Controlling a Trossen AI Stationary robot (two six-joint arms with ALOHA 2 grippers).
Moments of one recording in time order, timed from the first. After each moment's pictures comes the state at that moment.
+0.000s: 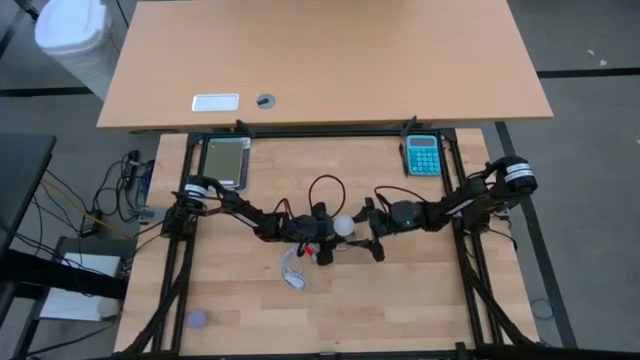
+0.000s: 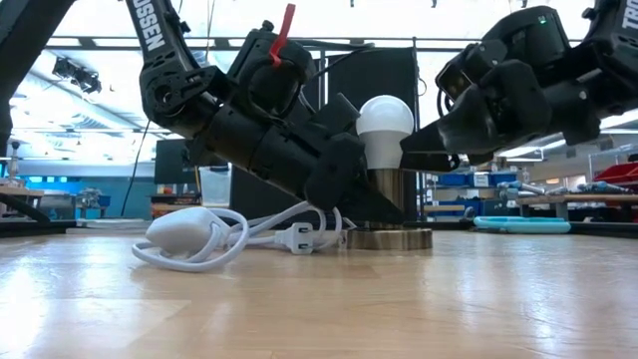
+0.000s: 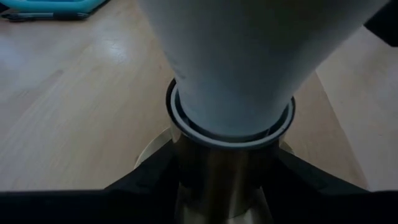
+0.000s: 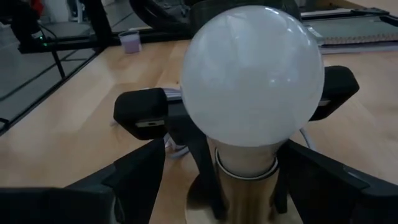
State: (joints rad) left arm -0.08 2.08 0.92 0.73 -0.22 -0.08; right arm 0.13 1.60 0.34 1.01 0.00 0.10
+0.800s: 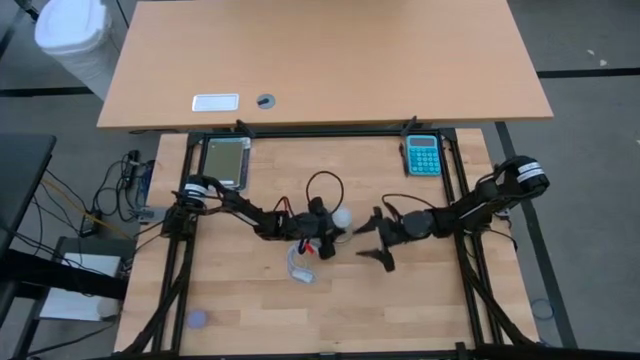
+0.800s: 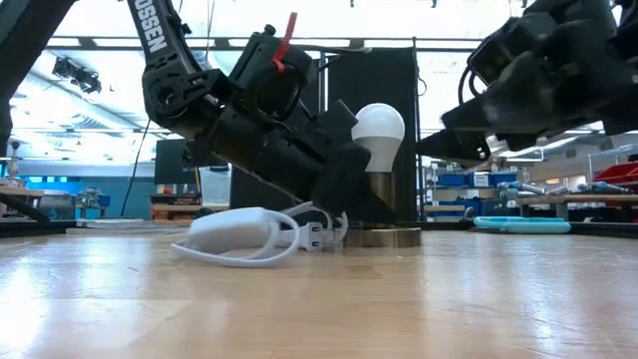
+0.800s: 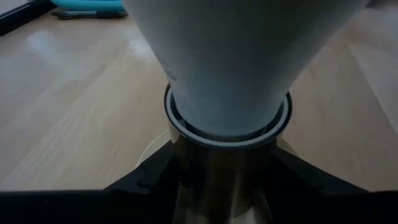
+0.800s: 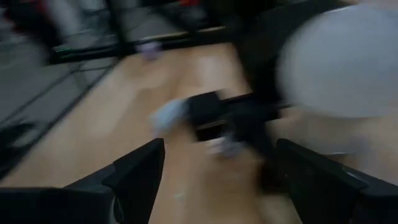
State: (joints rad) left arm -0.07 2.08 0.92 0.72 -0.30 -0.09; right arm 0.25 1.51 0.28 1.01 0.12 0.18
